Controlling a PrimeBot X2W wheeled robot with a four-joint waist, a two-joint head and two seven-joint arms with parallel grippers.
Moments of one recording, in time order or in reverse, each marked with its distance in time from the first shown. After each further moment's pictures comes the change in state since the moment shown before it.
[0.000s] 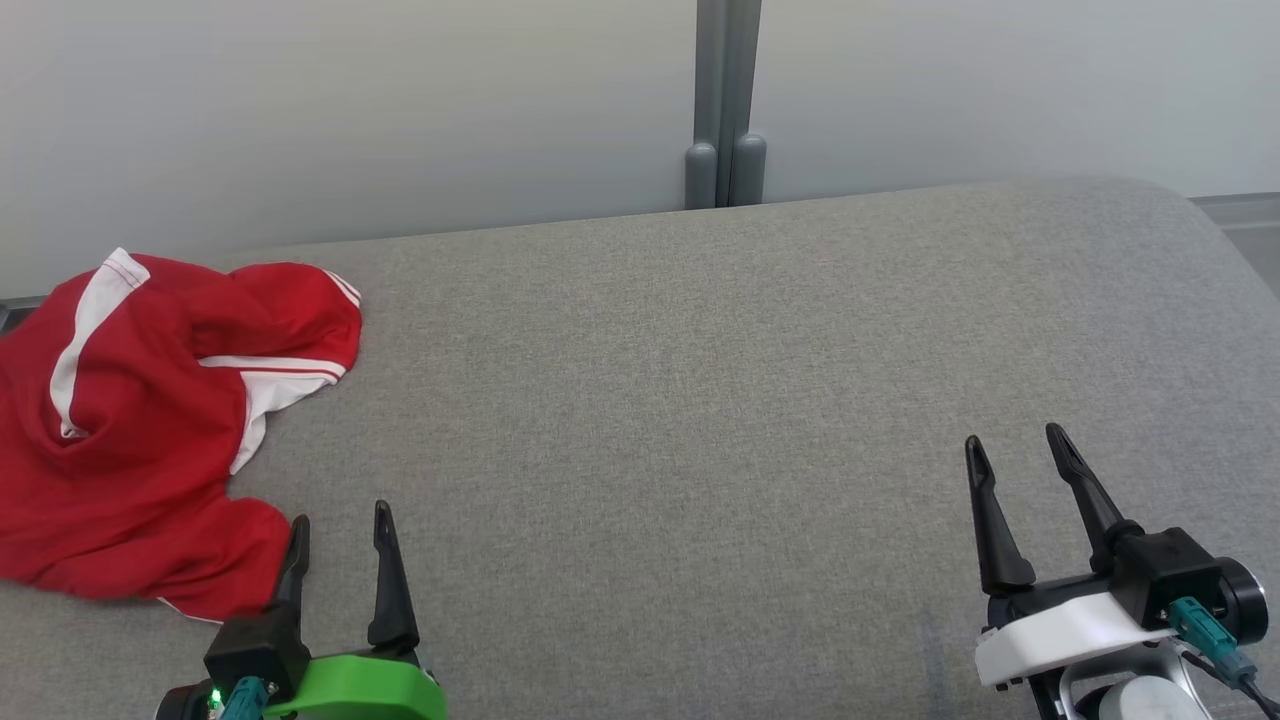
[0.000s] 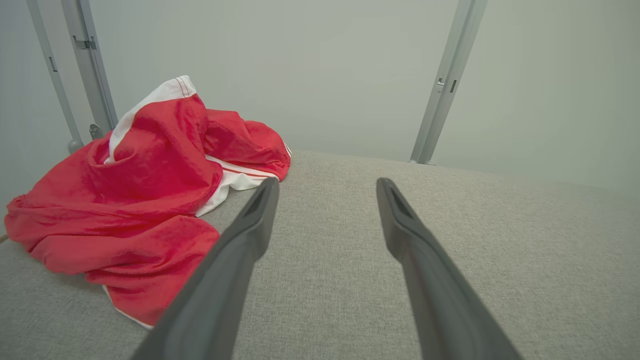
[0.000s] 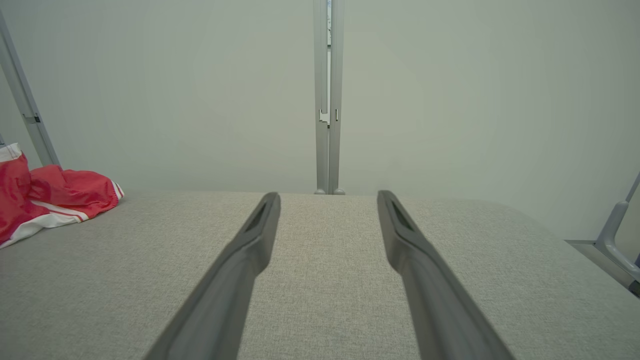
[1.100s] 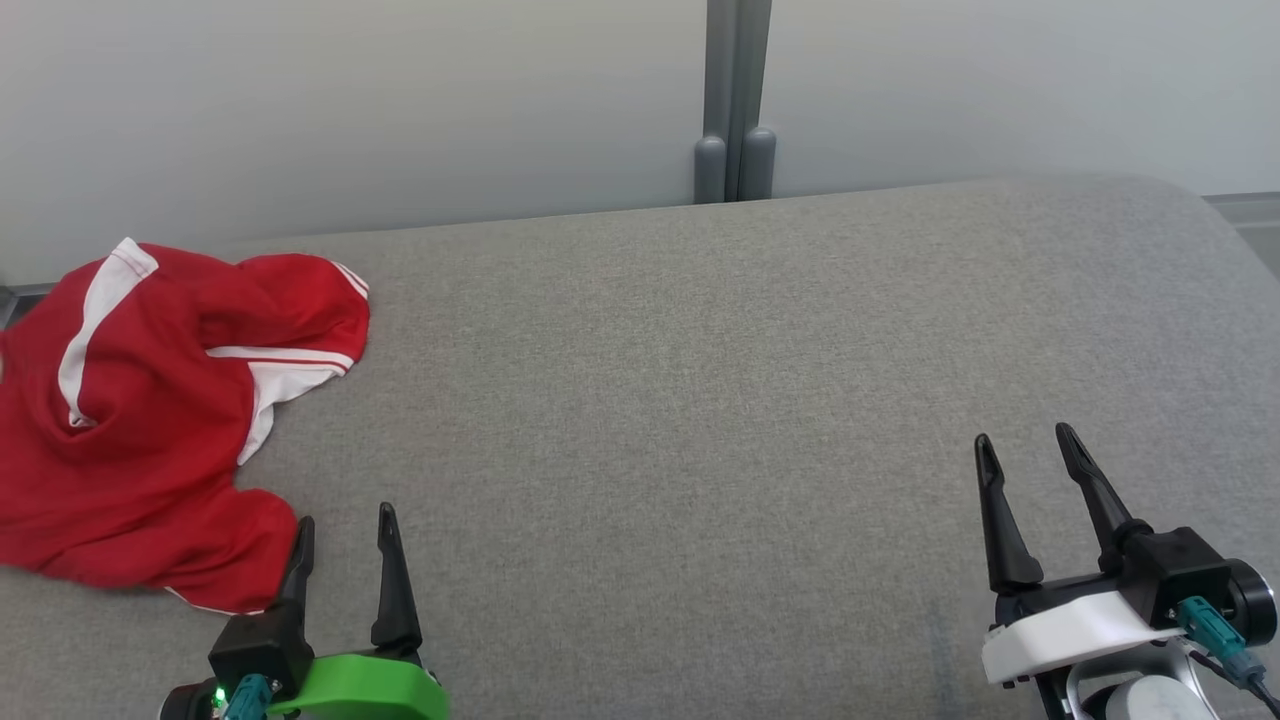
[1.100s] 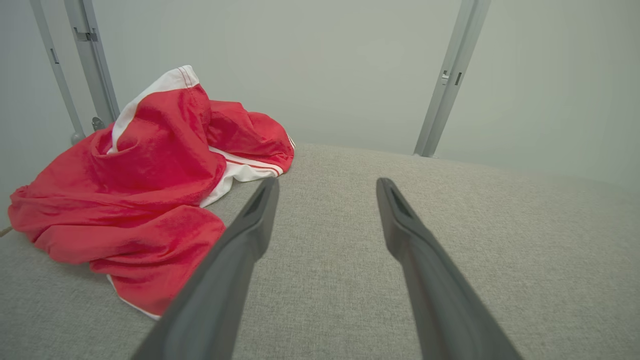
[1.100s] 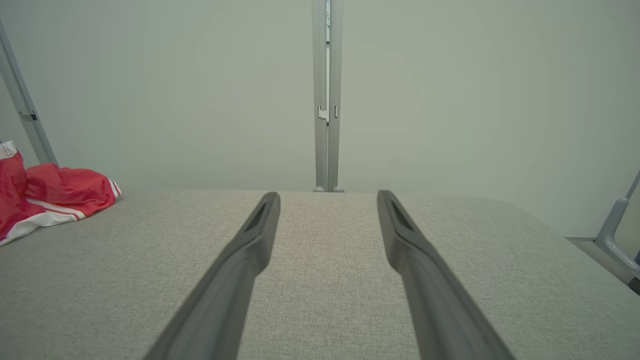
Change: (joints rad) left arm -0.004 0.000 0.003 0.020 0.000 -0.004 0.000; right arm 0.000 0.000 -0.009 0.003 0.002 0.000 0.000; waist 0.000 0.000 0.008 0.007
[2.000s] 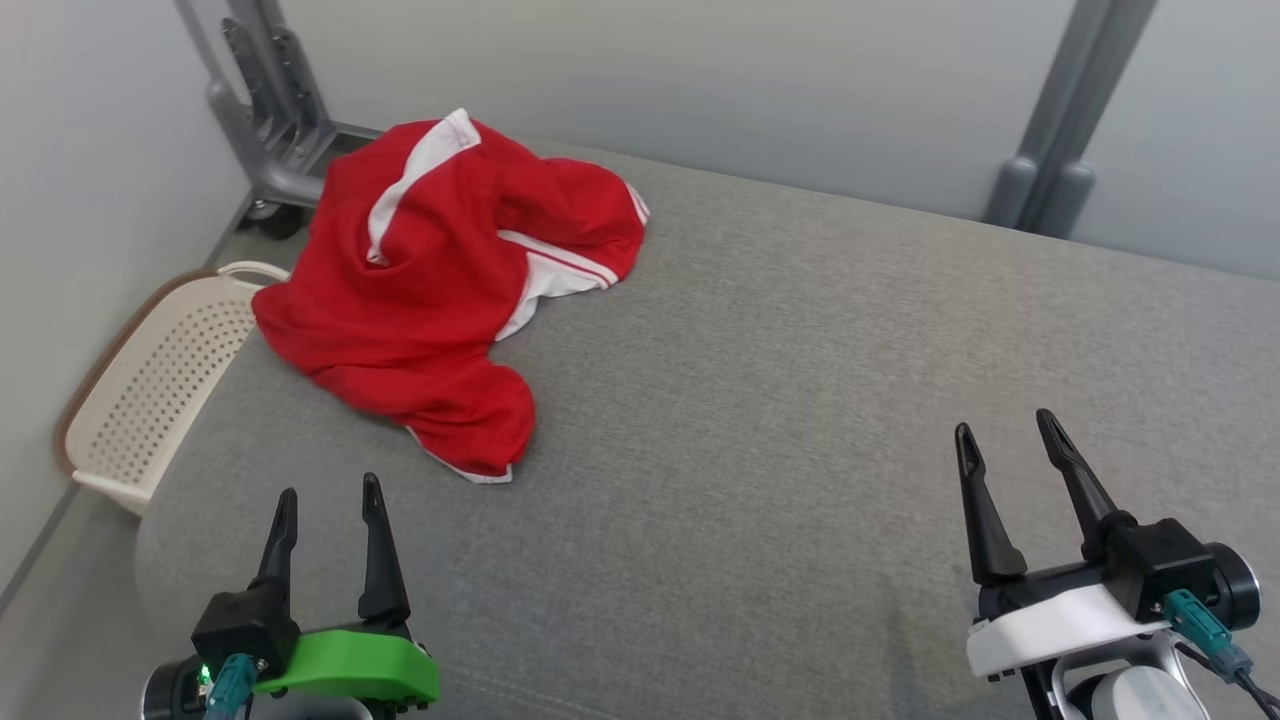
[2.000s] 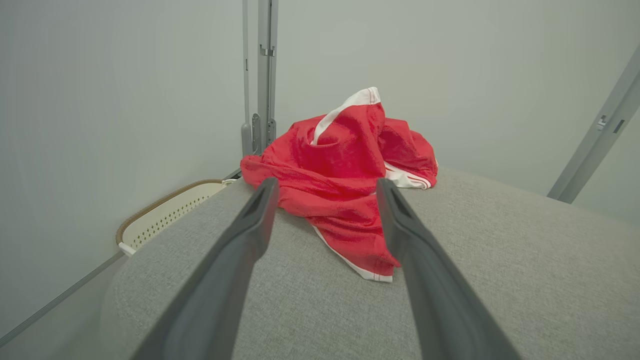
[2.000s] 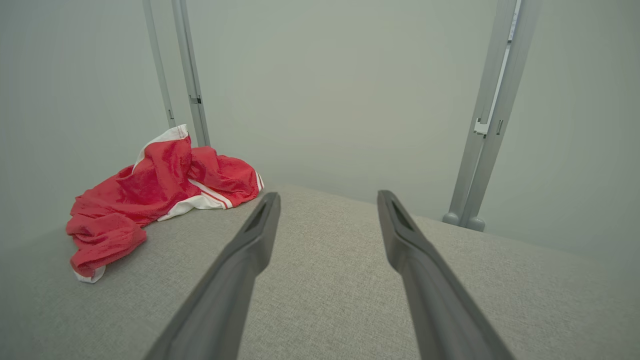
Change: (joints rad) left arm -0.035 0.001 0.009 -0.020 0.000 0.007 0.000; right arm -0.011 0.000 0.023 -0.022 -0.003 0.000 0.000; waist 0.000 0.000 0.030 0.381
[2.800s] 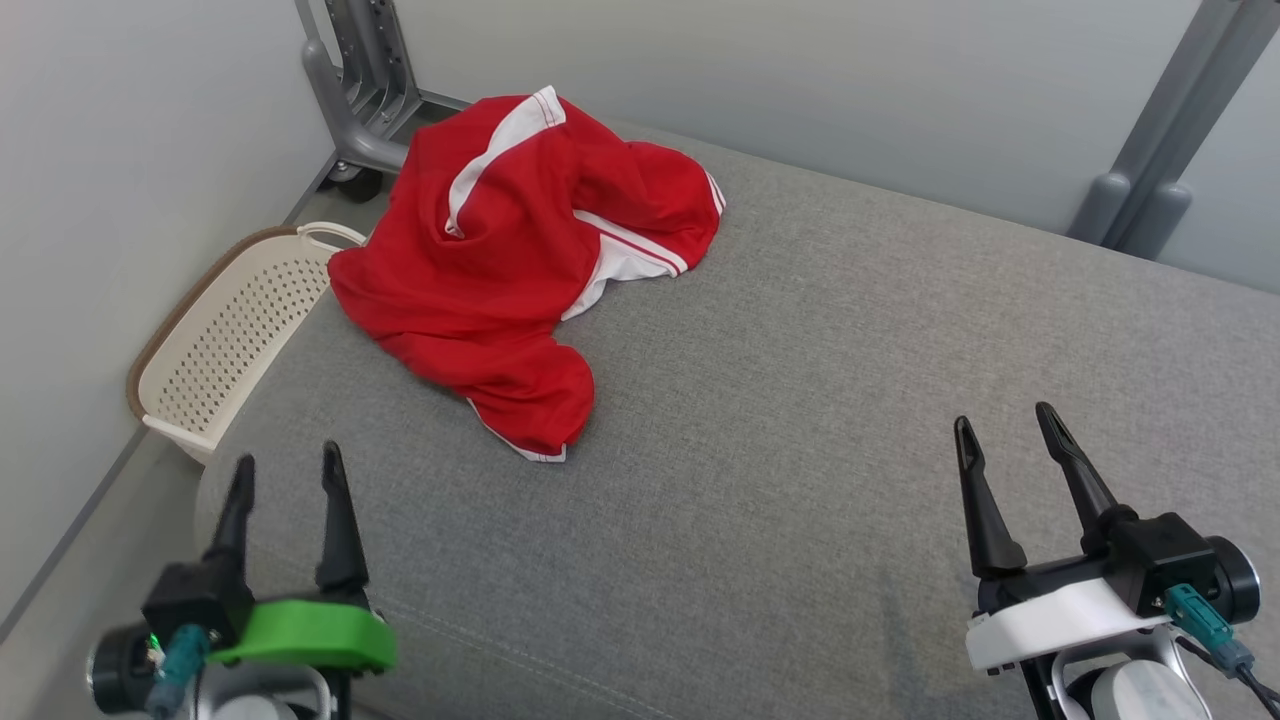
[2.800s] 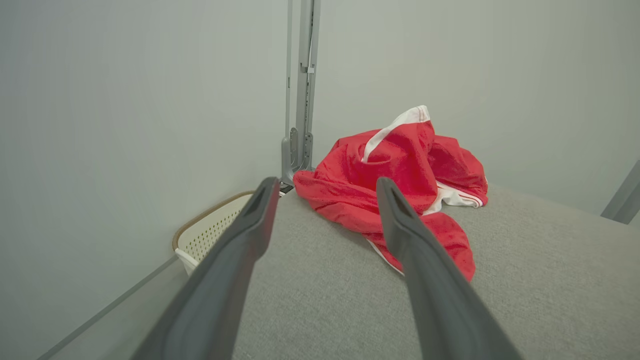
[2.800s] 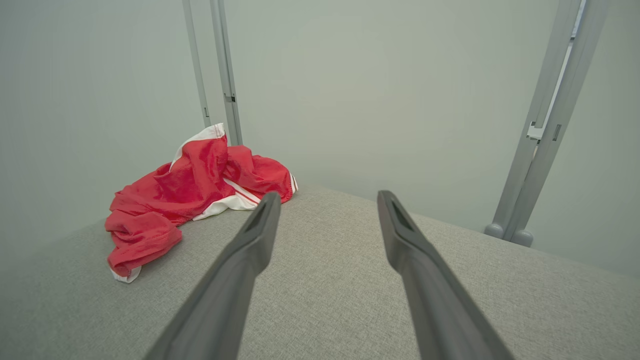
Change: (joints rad) left arm -0.024 0.023 0.040 -0.002 0.008 -0.027 0.000; right arm -0.012 0.000 0.007 0.002 0.004 0.000 0.000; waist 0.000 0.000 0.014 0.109
